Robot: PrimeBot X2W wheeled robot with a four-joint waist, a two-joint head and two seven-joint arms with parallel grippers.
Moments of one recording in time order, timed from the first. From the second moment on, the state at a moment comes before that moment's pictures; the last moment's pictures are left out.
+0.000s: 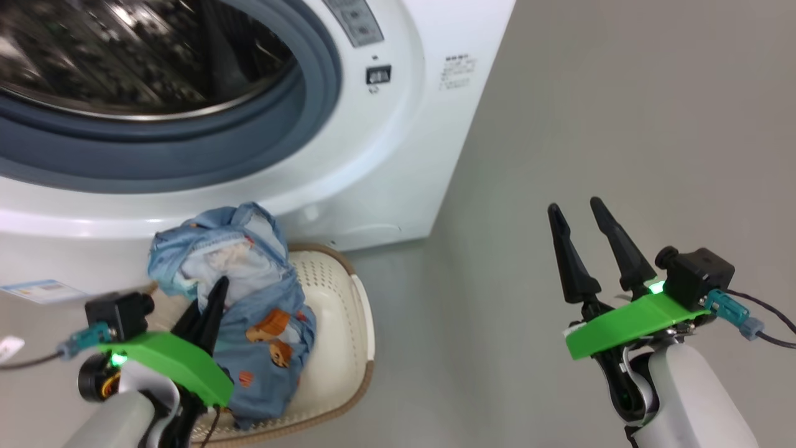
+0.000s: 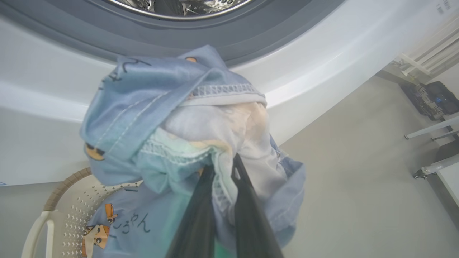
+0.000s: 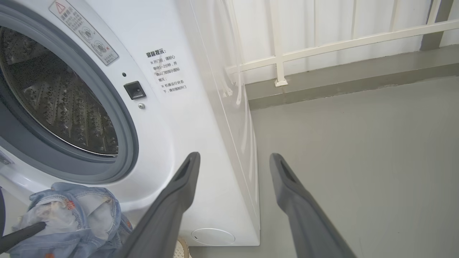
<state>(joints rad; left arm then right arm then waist) -0.48 0.40 -0.70 0.49 -1.03 -0.09 -0.25 -0.35 -0.07 0.11 0.28 0.38 0.13 -0.26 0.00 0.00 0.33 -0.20</state>
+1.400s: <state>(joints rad) -0.09 0.22 -0.21 0.12 -0.51 -0.06 -0.25 -0.22 -0.15 0.16 0.32 0.43 0.13 -0.26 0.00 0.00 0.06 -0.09</state>
